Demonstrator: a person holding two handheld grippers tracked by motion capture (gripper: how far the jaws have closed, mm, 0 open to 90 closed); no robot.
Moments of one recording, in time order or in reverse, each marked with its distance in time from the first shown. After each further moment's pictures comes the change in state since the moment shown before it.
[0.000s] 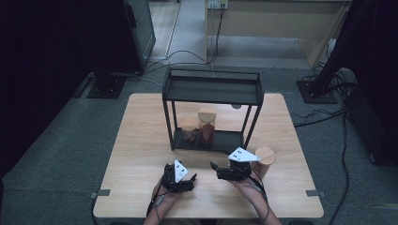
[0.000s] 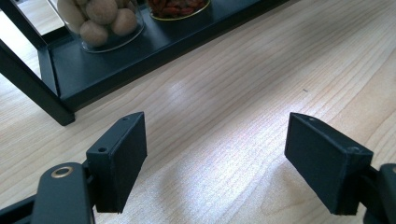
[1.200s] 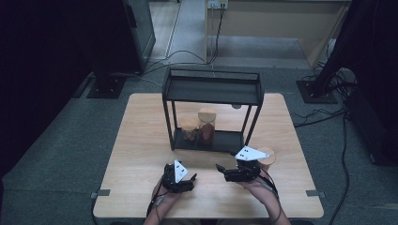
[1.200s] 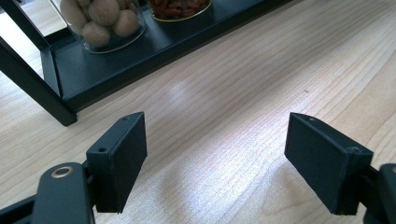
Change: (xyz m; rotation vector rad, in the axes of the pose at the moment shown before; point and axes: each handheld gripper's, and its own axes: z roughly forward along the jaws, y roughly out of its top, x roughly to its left) left arm -0.001 -0.001 0.000 -0.006 0.005 -0.001; right arm -0.016 0.028 -0.032 0.058 0.070 -0.031
